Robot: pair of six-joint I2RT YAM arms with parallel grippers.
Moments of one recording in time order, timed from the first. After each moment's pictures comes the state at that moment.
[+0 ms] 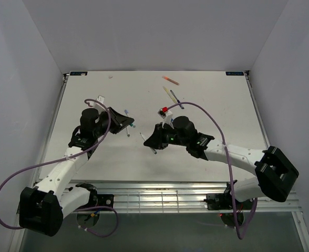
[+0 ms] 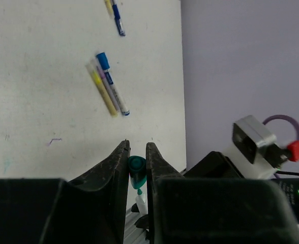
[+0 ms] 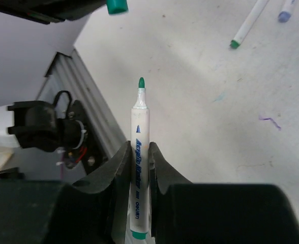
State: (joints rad) left arm -0.29 1.07 0.68 0.00 0.42 -0.99; right arm 0.95 1.38 0.83 0.18 -0.23 0.54
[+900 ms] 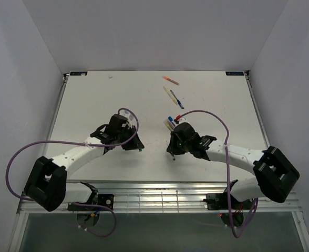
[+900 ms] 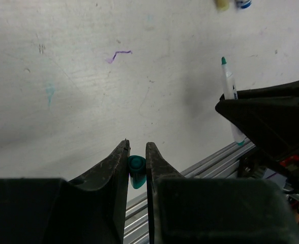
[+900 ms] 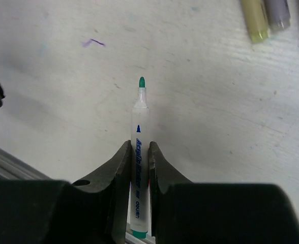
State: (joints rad) left arm -0.51 1.28 0.74 -0.28 0.29 -0.66; right arm 0.85 1.35 0.73 -0.16 0.02 0.66
